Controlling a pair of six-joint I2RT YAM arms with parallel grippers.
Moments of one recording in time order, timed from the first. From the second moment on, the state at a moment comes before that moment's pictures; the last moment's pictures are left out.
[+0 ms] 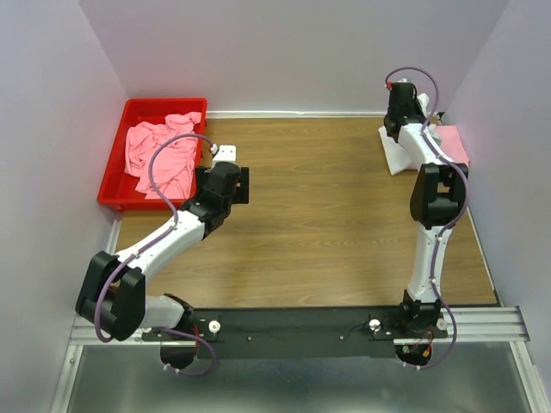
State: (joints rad) left arm -0.51 1.31 0.84 -0.12 -0.48 -0.24; right arm 0.04 2.25 1.94 -0.25 0.79 -0.62
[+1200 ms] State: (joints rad) left arm -0.51 1.35 0.84 -0.12 -0.48 -0.23; right arm -0.13 2.45 2.04 -0.11 0.76 -0.47
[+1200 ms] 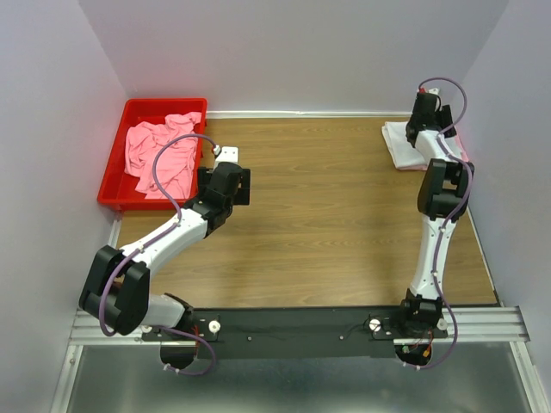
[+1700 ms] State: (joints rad) left arm -0.51 1.11 0.84 -0.13 -0.52 -0.25; right arm -0.13 1.77 1.73 -0.30 0.51 -0.02
